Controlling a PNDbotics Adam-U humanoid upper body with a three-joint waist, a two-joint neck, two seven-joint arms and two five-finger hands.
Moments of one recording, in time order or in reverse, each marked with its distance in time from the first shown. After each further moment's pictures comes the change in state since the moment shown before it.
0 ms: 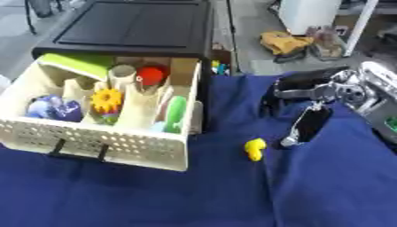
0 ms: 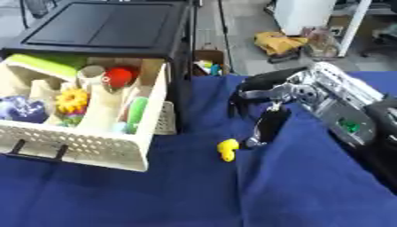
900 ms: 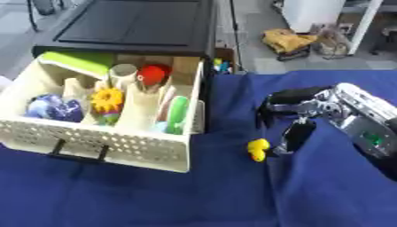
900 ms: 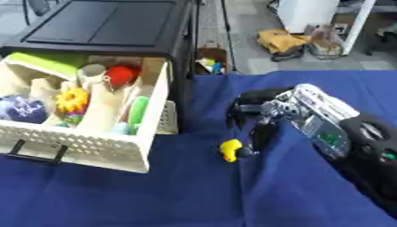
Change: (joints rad) left arm -0.009 -0.005 -0.001 0.000 0.000 -0.001 -0.004; right arm 0.026 0.060 0.024 0.130 0.036 -0.013 -0.077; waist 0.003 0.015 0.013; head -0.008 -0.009
